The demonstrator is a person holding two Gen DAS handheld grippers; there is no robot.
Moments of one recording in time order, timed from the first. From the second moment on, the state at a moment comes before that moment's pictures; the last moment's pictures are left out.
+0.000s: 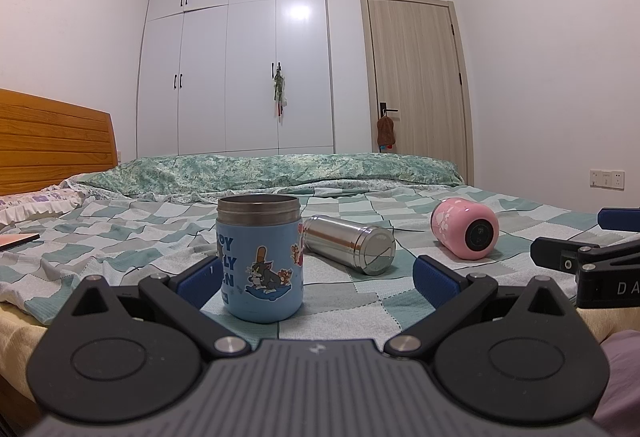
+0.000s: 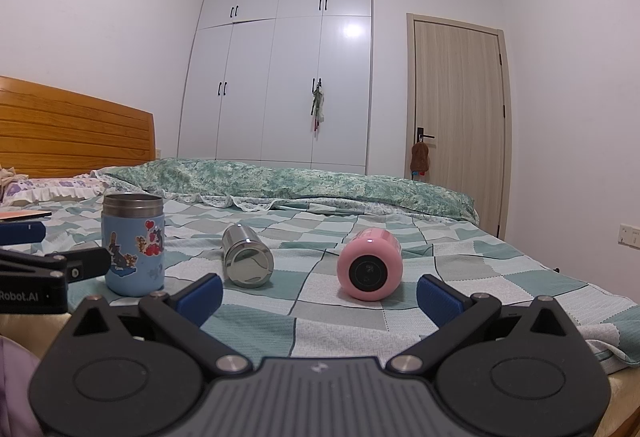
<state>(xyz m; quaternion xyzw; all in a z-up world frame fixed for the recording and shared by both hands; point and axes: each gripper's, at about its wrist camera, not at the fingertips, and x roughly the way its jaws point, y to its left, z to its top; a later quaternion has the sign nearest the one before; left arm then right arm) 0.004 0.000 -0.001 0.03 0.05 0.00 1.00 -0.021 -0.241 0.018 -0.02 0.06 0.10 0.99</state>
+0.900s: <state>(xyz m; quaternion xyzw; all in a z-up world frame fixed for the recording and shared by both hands) 0.047 0.067 0.043 0.03 0.09 0.03 1.00 0.112 -0.167 0.042 -0.09 0.20 0.20 0.95</state>
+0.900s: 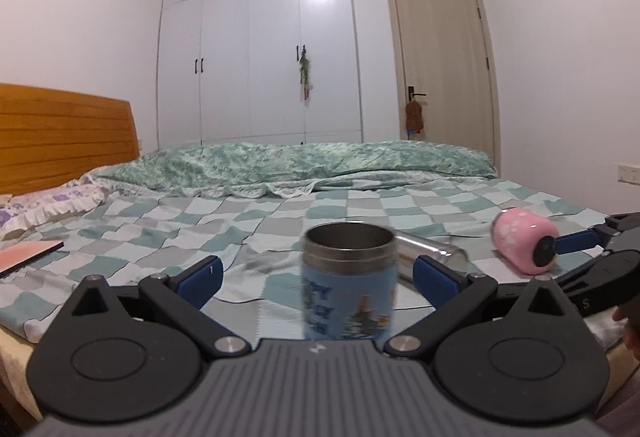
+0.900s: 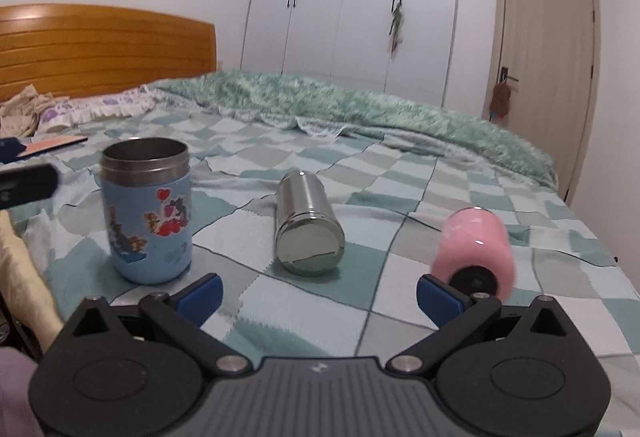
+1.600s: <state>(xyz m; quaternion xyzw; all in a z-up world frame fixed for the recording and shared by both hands) 0.097 0.157 0.036 0.01 0.12 0.04 0.99 0.244 -0.092 0.030 -0.15 0.30 0.23 0.91</state>
